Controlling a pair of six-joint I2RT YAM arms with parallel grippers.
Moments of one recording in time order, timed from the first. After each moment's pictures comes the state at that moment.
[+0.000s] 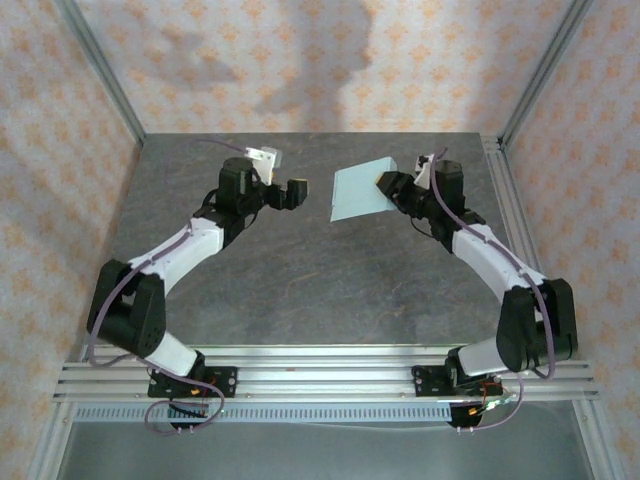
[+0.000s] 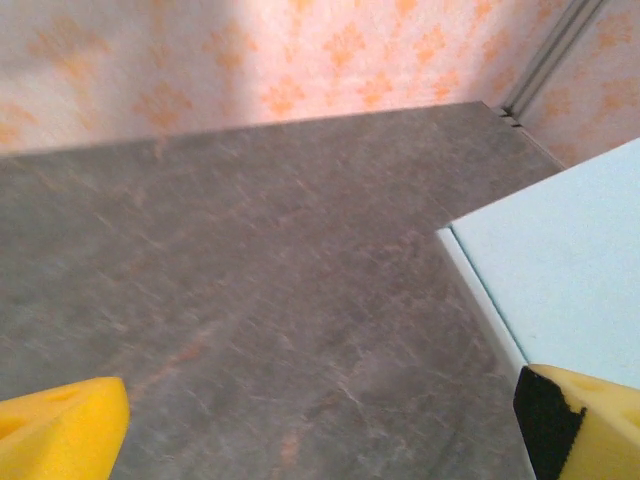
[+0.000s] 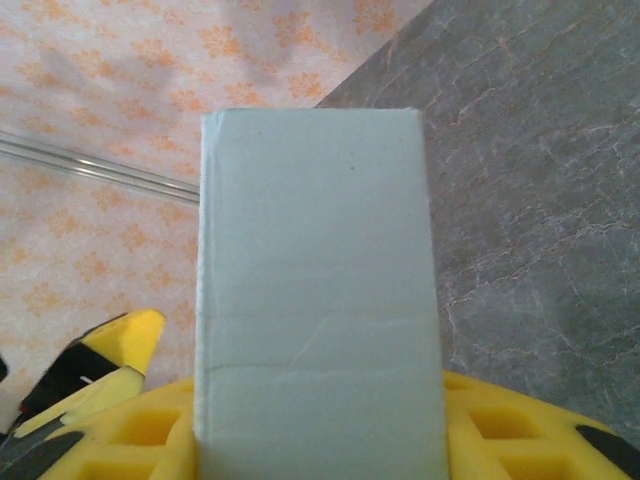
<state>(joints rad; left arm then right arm) -0.34 1.50 1.03 0.10 0.15 -0.10 0.21 1.39 0.96 0.00 -0.47 0.85</state>
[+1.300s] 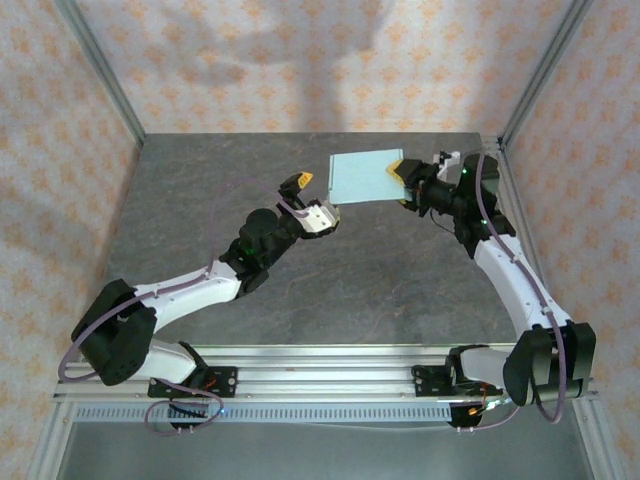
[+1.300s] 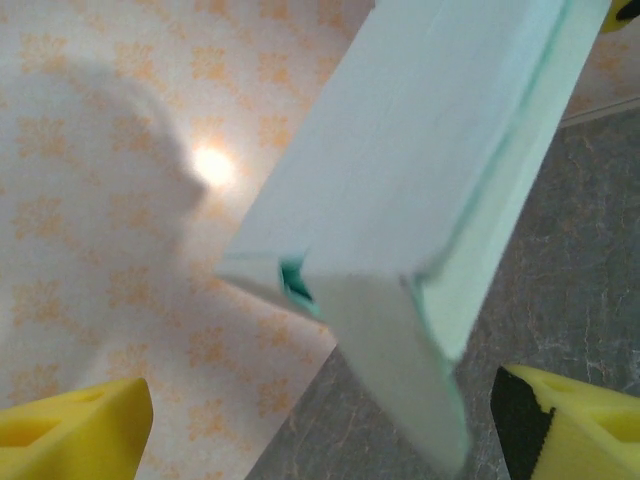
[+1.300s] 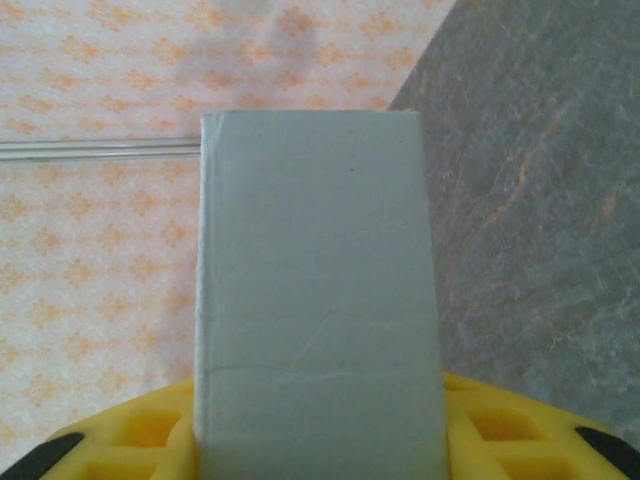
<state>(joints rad) -0.67 1.39 0.76 0.65 -0.09 0.75 0.11 1.23 0.98 -0.03 -0.81 1.32</state>
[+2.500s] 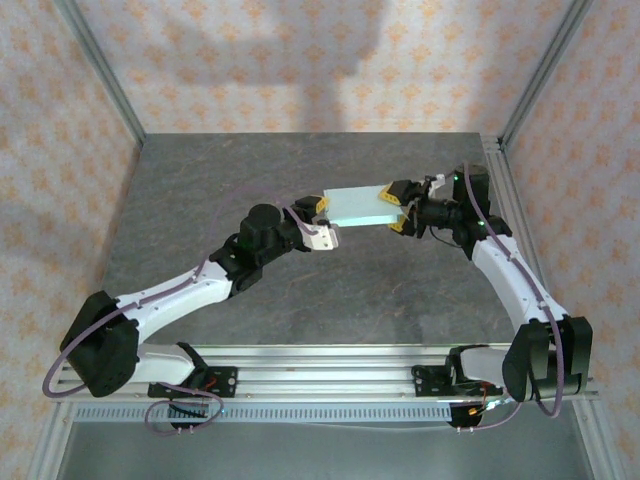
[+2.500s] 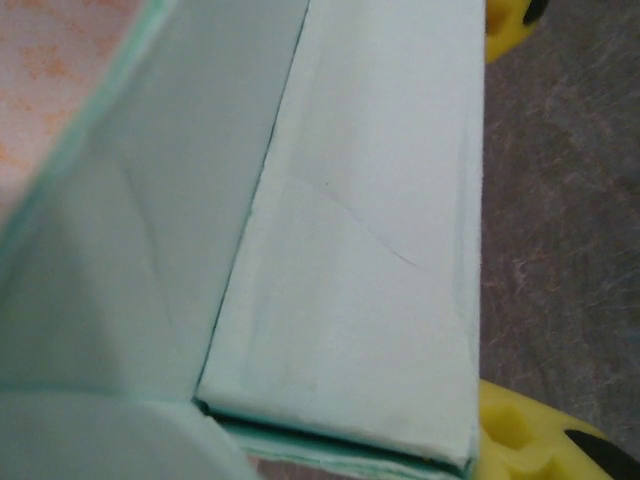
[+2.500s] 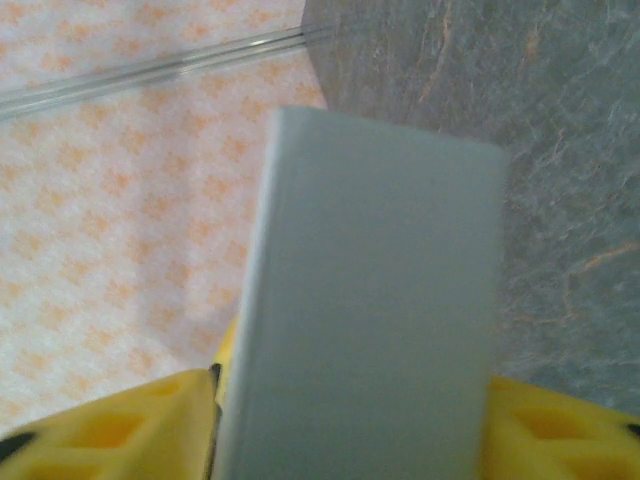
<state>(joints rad) -0.67 1.31 0.82 0.30 0.11 0.98 0.11 1.25 0.96 -0.25 -0.97 1.27</state>
